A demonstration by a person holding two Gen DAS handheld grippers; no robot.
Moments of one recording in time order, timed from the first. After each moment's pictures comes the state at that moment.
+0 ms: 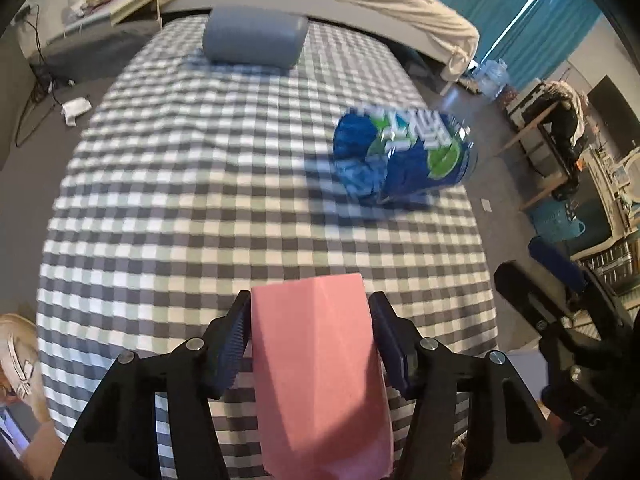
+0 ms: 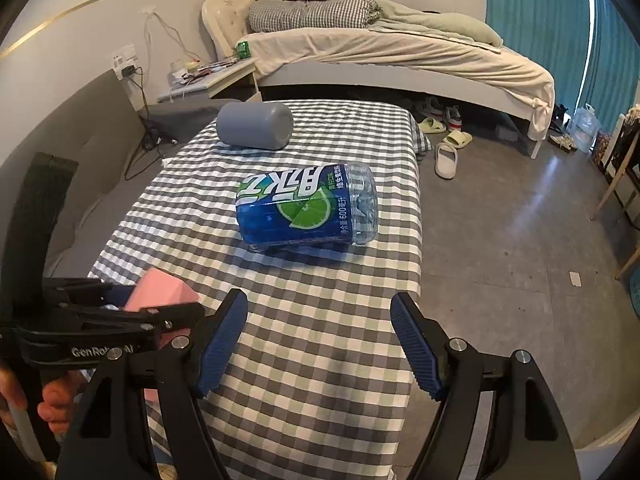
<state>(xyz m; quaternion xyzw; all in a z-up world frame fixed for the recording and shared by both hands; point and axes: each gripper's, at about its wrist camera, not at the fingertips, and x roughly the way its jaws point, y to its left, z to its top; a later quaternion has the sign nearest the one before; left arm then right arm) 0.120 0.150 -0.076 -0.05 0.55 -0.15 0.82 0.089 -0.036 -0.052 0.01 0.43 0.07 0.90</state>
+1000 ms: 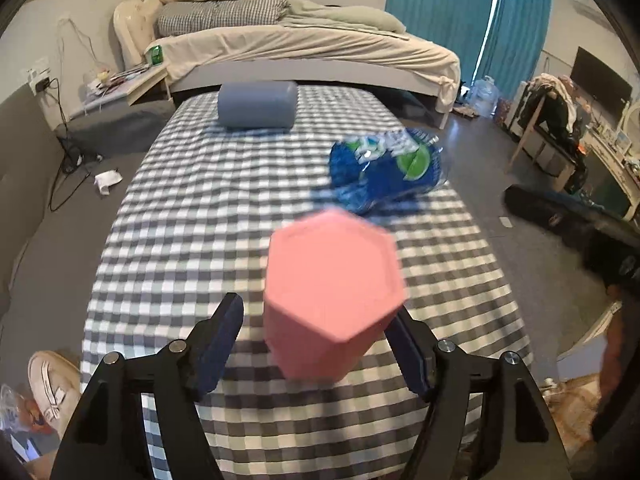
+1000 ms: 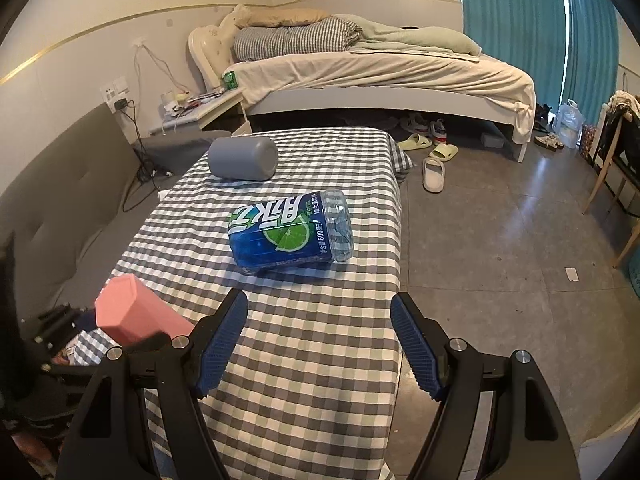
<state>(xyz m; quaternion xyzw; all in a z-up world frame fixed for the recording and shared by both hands) 0.065 0.149 -0.071 0.02 0.44 -0.13 0.89 0.072 -0.051 -0.034 0.04 0.39 0.05 0.92</state>
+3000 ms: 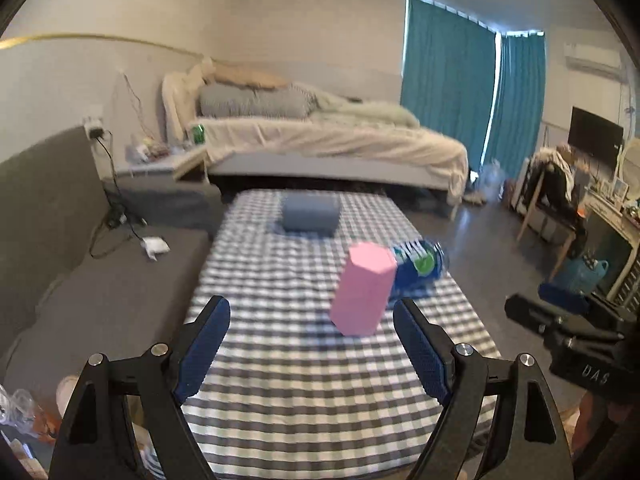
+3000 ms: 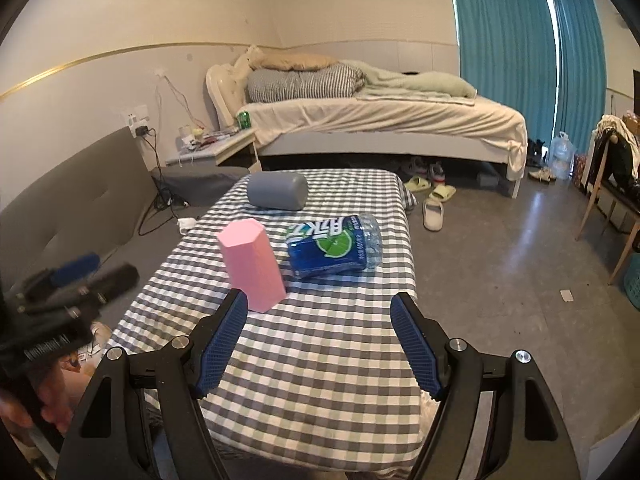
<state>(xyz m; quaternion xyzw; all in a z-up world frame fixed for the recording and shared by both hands) -0.001 0.221 0.006 -0.01 0.26 -0.09 0.96 -0.012 -0.010 -0.006 0.03 0.30 0.05 0.95</state>
